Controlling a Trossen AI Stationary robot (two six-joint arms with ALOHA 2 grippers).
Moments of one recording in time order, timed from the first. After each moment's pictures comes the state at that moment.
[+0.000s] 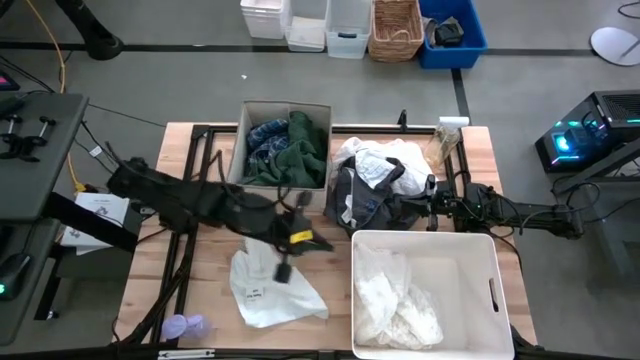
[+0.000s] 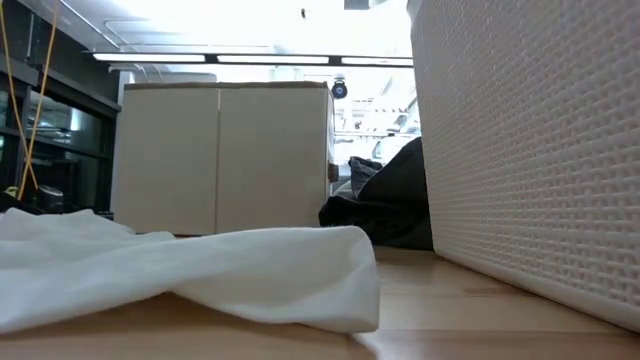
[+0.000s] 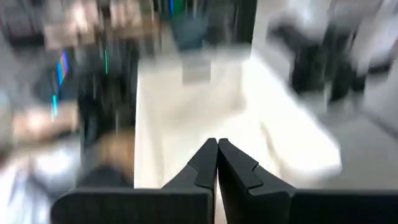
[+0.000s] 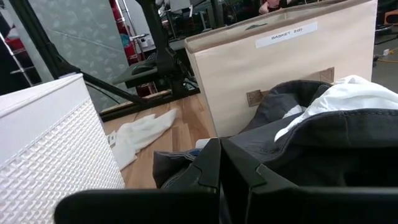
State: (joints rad) left arm -0.37 1.58 1.68 -0.47 -0.15 0.00; right arm -0.10 0.07 0.02 -0.01 0.03 0.25
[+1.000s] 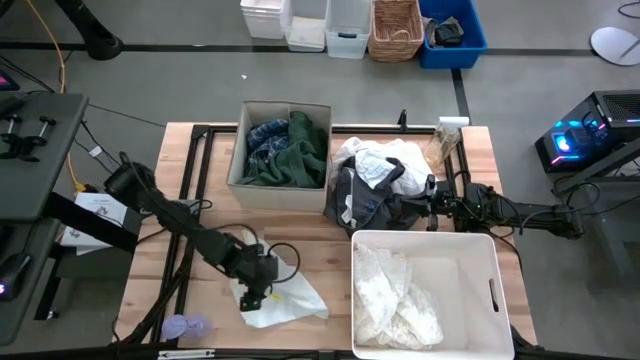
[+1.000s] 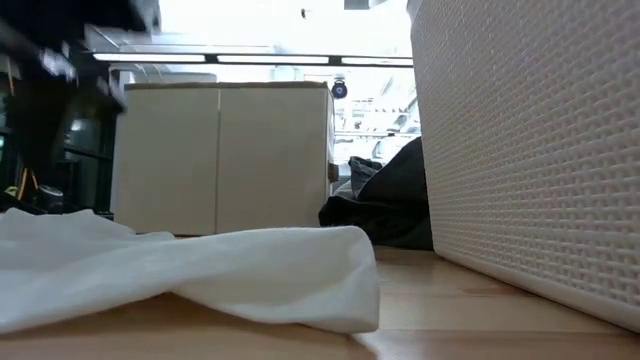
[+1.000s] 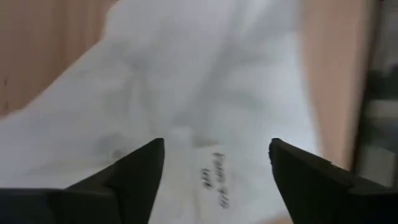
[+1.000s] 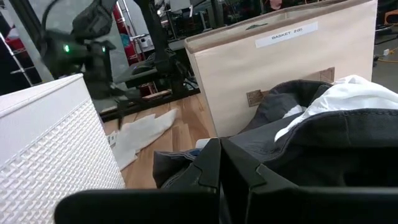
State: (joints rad) left arm -0.57 1.57 0.96 -0.58 0.03 -0.69; right arm -0.10 0.07 0.02 -0.01 0.03 0.25
